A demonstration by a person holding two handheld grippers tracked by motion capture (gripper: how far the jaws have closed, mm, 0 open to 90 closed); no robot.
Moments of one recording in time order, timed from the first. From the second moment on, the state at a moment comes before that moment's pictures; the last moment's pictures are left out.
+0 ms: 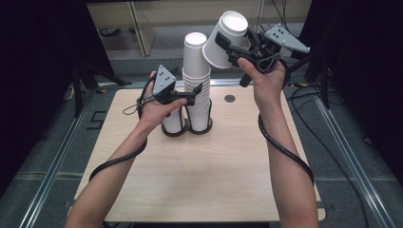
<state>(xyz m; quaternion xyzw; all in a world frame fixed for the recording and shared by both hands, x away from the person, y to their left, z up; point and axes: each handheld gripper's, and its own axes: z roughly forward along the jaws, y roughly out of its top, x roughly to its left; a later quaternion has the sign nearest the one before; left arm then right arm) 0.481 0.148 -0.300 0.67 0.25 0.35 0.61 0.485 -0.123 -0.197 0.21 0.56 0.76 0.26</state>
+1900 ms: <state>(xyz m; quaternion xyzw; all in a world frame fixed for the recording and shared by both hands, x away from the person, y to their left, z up) 0.361 0.162 -0.410 0.76 0.20 0.23 0.58 0.408 -0.113 -0.397 0.27 0.67 0.68 0.14</state>
